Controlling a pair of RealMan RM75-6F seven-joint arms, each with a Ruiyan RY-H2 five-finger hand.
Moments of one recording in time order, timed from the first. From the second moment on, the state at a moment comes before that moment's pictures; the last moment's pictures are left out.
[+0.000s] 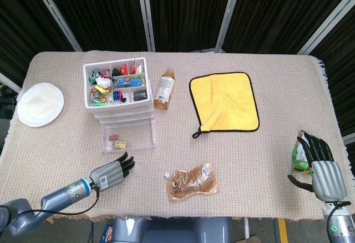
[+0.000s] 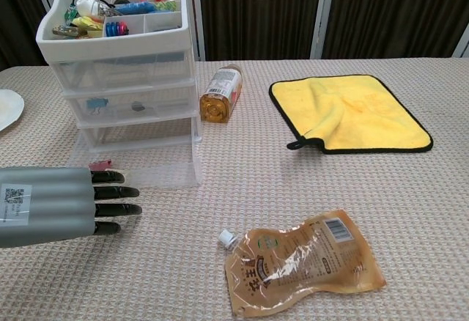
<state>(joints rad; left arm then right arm) -0.79 -1.31 0.25 -1.60 1.62 0.83 0.94 0.08 -1.17 0.06 -1.59 -1.53 1.50 0.03</state>
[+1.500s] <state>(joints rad) -0.76 -1.41 0.09 -1.42 1.38 0.80 0.94 0.08 -1.18 0.06 -1.57 -1.56 1.53 0.02</state>
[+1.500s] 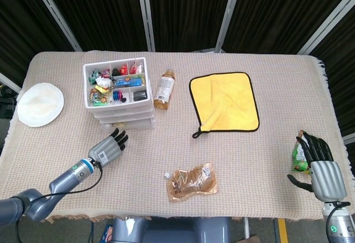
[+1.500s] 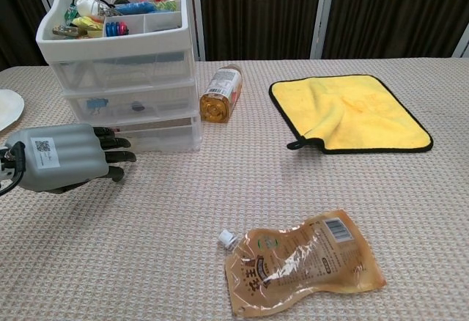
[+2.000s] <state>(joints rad) -0.75 -1.40 0.08 -1.41 1.34 0.83 0.97 0.08 -1.20 0.06 -1.54 -1.59 1.56 0.00</state>
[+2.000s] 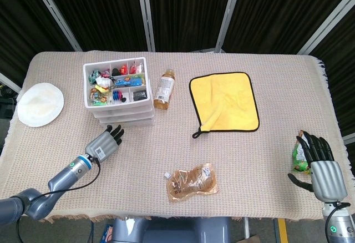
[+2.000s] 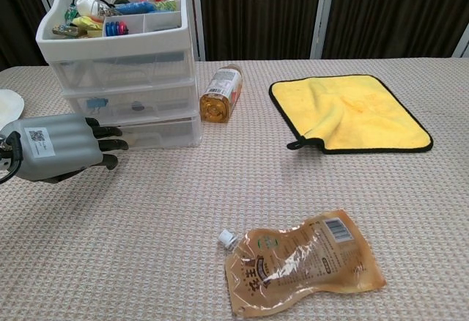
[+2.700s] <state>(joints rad) -0.72 -1.39 0.09 -1.45 1.33 0.88 0.94 0.08 -1.19 0.06 -1.55 -1.57 1.55 0.00</state>
